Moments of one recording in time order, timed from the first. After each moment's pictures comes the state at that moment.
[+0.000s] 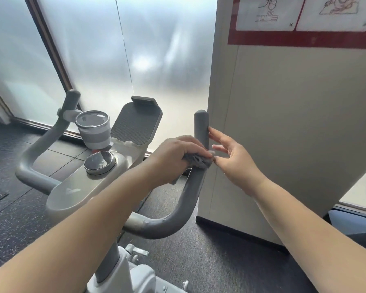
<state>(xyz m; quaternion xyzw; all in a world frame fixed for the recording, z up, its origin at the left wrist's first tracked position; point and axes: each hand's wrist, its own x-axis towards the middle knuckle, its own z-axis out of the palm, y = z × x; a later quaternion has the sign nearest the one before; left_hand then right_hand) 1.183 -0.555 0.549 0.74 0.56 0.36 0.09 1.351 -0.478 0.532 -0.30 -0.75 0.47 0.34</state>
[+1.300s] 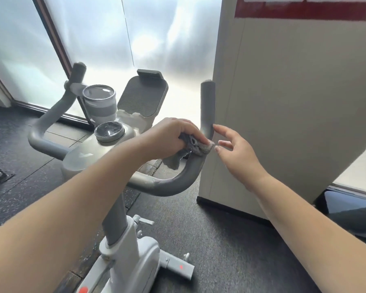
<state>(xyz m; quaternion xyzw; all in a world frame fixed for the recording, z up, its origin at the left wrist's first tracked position) 1.175 -0.593 0.546 0.72 0.61 0.29 0.17 1.363 -0.536 0.506 -0.38 -0.74 0.44 0.34</state>
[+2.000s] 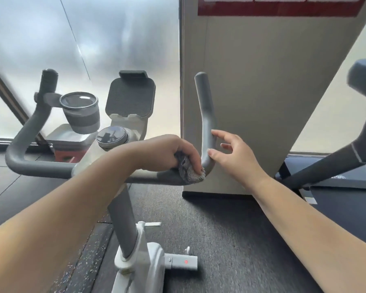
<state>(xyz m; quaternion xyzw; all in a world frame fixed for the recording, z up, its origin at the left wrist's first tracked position) 1.123 -0.637 0.538 0.82 0.46 0.12 0.32 1.328 -0.619 0.493 -0.52 -0.68 0.35 0.39</state>
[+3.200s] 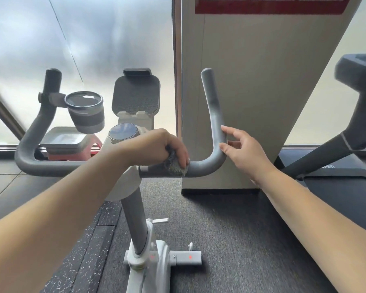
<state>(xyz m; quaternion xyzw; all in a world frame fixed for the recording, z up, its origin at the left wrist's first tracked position) 1.066 -0.646 0.530 0.83 0.44 0.17 0.31 1.314 -0.636 0.492 -0.54 -0.64 0.36 0.40</state>
